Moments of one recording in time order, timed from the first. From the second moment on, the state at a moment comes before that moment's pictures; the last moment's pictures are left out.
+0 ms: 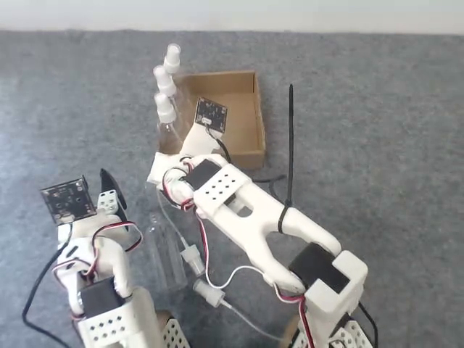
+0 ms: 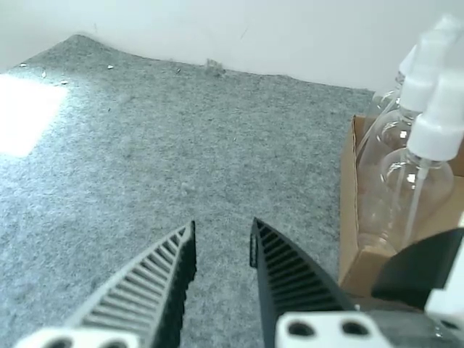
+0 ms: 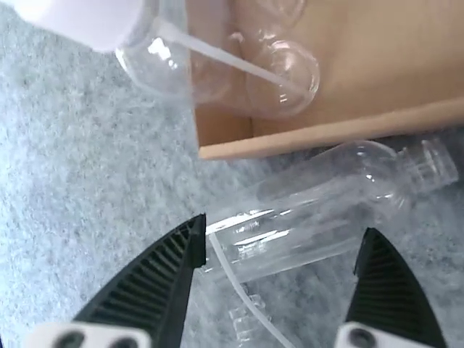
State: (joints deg) left arm -26.0 -99.7 90.9 45.1 4.3; right arm -49.9 14.3 6.5 41.8 -59.6
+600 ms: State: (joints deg) left arm -26.0 -99.7 90.9 45.1 4.3; right arm -48.4 16.4 0.9 53.8 -61.8
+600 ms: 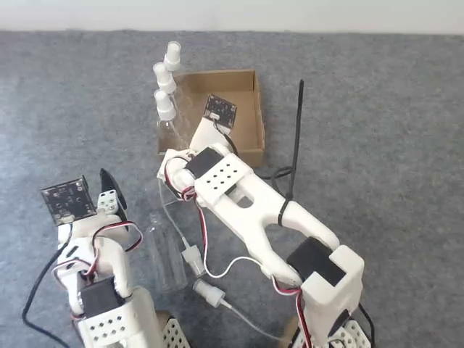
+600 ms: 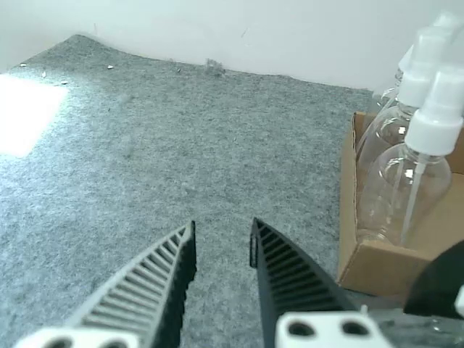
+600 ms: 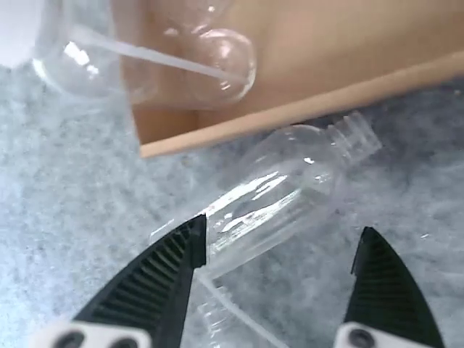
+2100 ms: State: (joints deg) left arm -26.0 -99.7 90.9 45.1 4.3; right arm -48.6 26.2 -14.7 73.1 -62.4
